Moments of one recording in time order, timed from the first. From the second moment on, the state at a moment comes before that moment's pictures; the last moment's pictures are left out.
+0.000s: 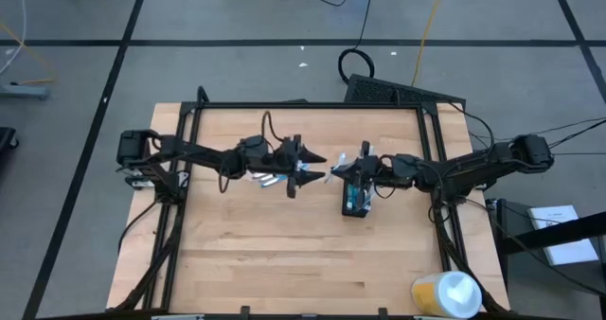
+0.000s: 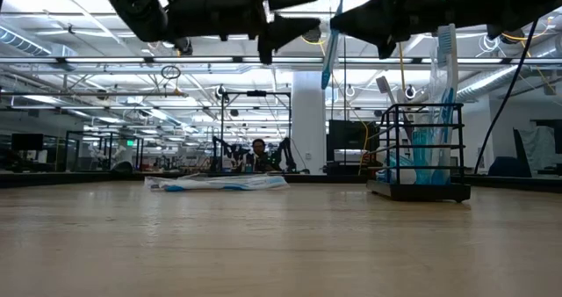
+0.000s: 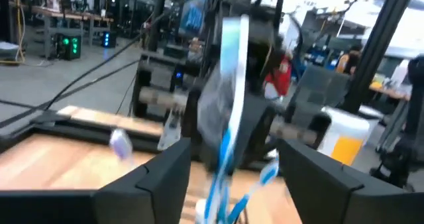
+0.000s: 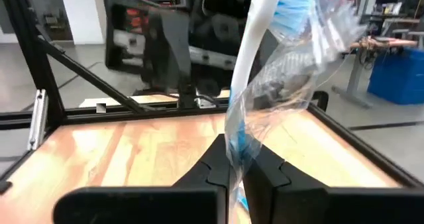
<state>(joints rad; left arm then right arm) 0.10 1.65 0.86 0.88 0.21 -0.23 0.07 1.20 0.50 0.67 0.20 0.04</state>
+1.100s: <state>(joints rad) 0.08 1.69 1.12 0.51 0.17 -0.11 0.06 1.21 0.50 0.66 0.16 0.06</state>
